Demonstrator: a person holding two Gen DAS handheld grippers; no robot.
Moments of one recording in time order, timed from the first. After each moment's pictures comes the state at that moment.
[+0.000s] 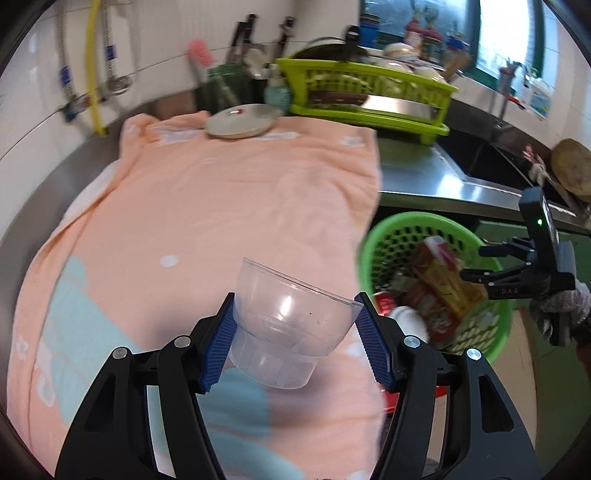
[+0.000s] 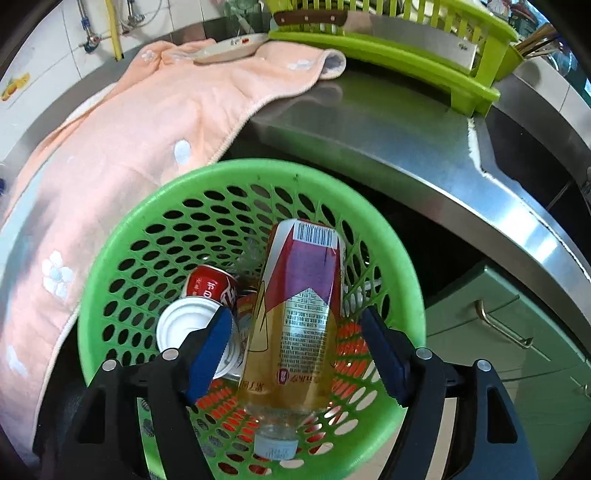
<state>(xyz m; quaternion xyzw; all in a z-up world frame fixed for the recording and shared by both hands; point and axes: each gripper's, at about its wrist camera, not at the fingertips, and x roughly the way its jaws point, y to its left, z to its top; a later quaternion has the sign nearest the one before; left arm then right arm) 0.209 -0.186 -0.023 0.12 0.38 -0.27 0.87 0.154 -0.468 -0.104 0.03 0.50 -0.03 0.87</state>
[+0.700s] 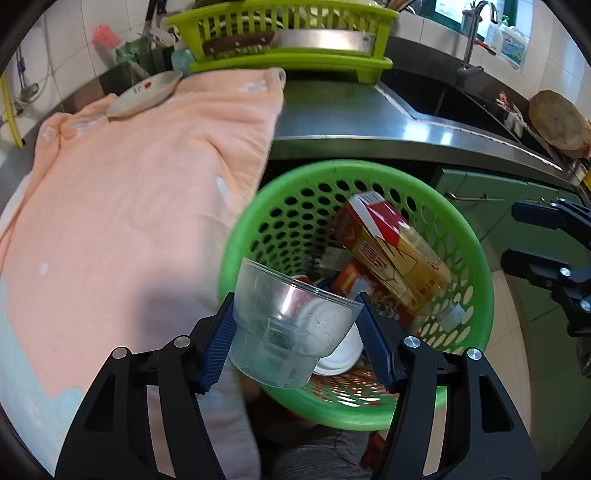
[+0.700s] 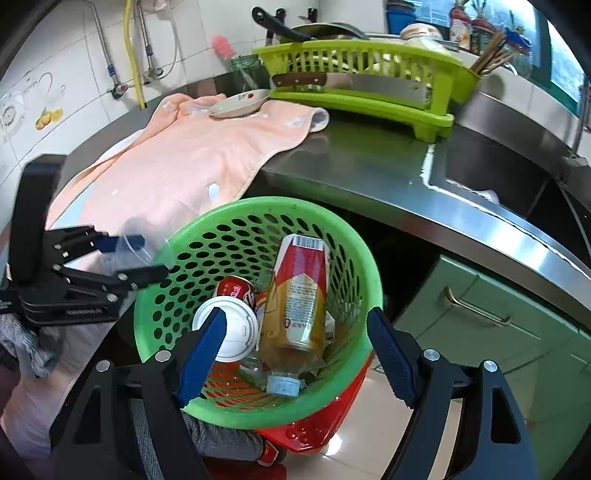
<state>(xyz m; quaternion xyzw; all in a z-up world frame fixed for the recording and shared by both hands) 0.188 -0.313 -0.090 0.16 0.44 -0.32 0.82 0.073 -0.473 -0.056 0.07 0.42 -0.02 0.90</state>
